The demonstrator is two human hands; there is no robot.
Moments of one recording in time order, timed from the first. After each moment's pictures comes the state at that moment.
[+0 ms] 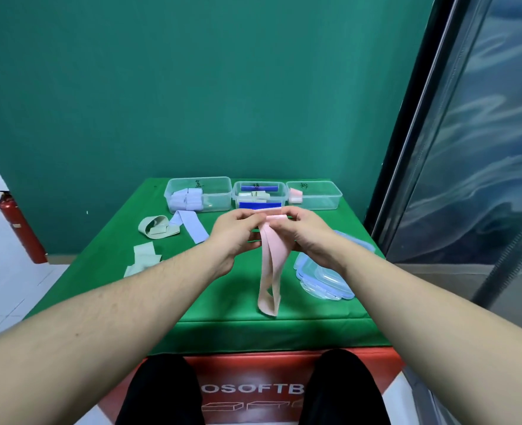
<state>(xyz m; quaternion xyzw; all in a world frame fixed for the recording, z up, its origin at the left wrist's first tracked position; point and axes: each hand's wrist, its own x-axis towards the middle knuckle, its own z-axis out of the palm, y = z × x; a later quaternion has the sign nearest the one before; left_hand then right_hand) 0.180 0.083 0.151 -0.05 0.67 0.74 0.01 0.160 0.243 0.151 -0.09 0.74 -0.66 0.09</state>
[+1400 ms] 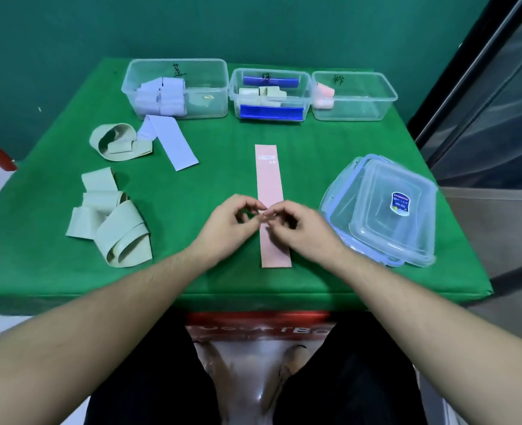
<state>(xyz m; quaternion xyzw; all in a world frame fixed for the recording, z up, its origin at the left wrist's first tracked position) 0.089 0.049 -0.031 0.07 0.84 0.54 -0.03 0.078 0.232 -0.028 -0.17 0.86 -0.48 0.05</state>
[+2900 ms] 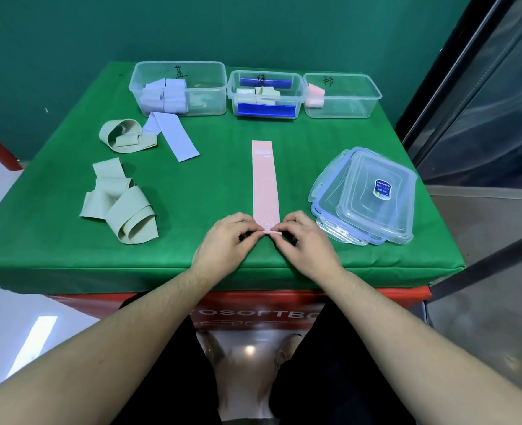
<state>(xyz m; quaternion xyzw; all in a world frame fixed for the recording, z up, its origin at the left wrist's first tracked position) 0.149 0.055 -0.058 0.15 0.91 0.36 -0.13 0.137 0.250 -0.063 -0.20 0.91 -0.34 -0.12</state>
